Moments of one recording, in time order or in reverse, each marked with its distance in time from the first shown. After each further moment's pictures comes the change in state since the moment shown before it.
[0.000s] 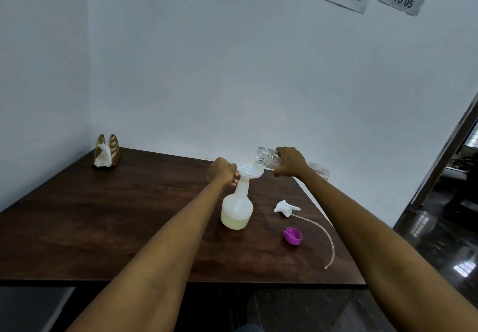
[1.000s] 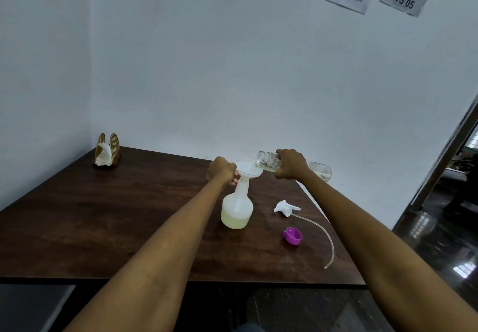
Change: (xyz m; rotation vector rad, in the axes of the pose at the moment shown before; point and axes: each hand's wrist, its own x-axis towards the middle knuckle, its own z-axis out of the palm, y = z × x) left_hand 0.000 0.001 -0.003 -0.005 -0.001 -0.012; right_hand 0.000 0.004 0.005 -0.110 0.016 -0.074
